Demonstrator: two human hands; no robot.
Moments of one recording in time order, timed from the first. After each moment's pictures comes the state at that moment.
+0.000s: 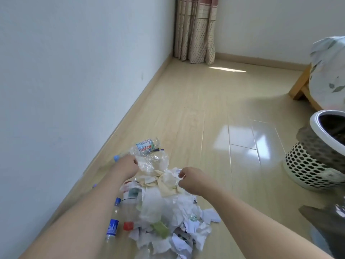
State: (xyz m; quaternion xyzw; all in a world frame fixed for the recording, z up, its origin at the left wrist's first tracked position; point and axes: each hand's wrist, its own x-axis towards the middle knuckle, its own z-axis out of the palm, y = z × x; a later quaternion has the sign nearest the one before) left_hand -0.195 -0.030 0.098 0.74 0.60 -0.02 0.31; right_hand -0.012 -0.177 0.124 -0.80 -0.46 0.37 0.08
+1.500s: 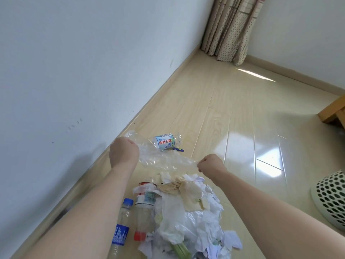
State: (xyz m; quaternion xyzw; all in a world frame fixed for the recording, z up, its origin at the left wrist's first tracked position) left_hand -0.239 0.036 0.071 0.55 0.73 0.26 0.33; right_hand 0.003 -0.041 0.038 -0.90 -0.33 0.28 0.09
